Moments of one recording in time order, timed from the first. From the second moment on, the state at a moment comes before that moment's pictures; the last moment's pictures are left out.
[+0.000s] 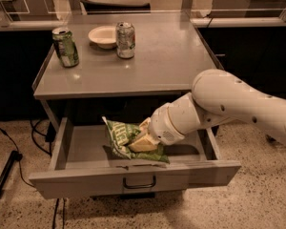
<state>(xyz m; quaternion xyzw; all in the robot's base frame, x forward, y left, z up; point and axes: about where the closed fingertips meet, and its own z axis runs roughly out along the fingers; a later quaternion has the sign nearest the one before) 0.470 0.015 0.756 -0.58 0.72 0.26 0.28</state>
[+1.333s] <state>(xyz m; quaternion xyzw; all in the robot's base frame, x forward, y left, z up) 0.539 0.032 0.690 -0.62 0.70 0.17 0.32</state>
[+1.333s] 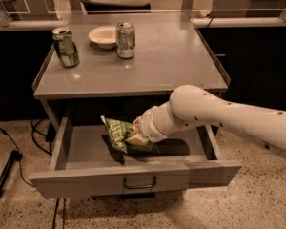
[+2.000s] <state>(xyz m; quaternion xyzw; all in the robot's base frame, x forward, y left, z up) 0.562 0.040 0.650 -0.62 0.70 0.18 0.32</state>
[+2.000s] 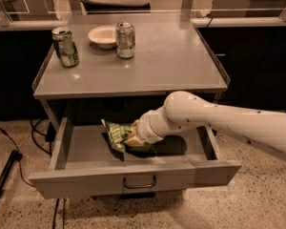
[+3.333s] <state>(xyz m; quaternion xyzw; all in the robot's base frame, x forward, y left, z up) 0.572 0.042 0.630 -0.61 0.70 0.18 0.31</state>
